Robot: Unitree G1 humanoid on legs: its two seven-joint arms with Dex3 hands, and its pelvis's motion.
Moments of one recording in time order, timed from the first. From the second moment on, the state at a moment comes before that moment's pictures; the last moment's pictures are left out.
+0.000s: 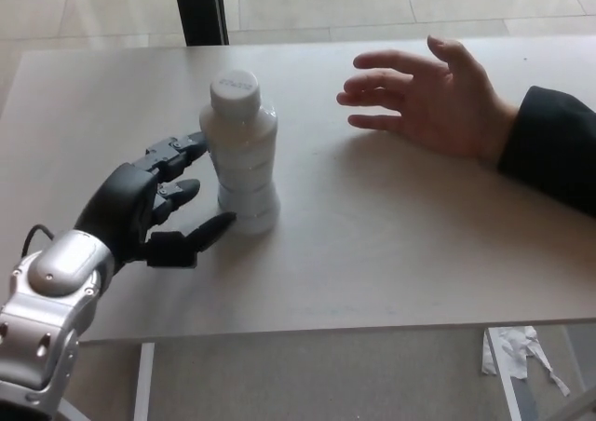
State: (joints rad) left_arm -0.28 0.43 -0.16 0.13 -0.15 0.37 -0.24; right_arm 0.02 -0.50 -0.61 0.82 0.28 -0.27 0.10
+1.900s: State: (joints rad) left_arm -0.64 -0.08 -0.22 0.65 0.18 0.38 0.42; right_arm 0.00 -0.38 -0.52 0.68 0.28 -0.24 0.09
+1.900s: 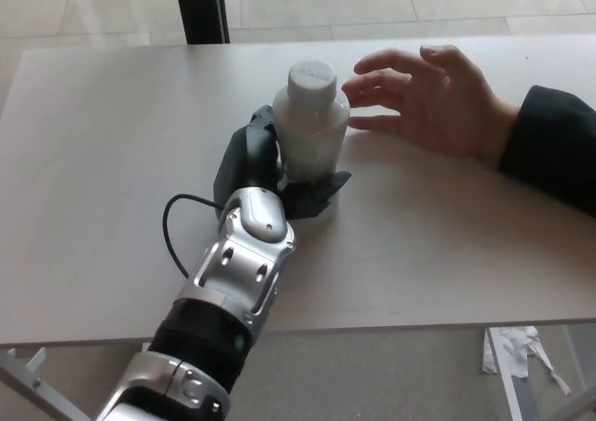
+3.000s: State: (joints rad) left_arm -1.10 -0.12 -0.22 0.88 0.27 0.30 0.51; right_arm 0.00 -0.36 -0.49 0.59 0.27 -0.17 0.05
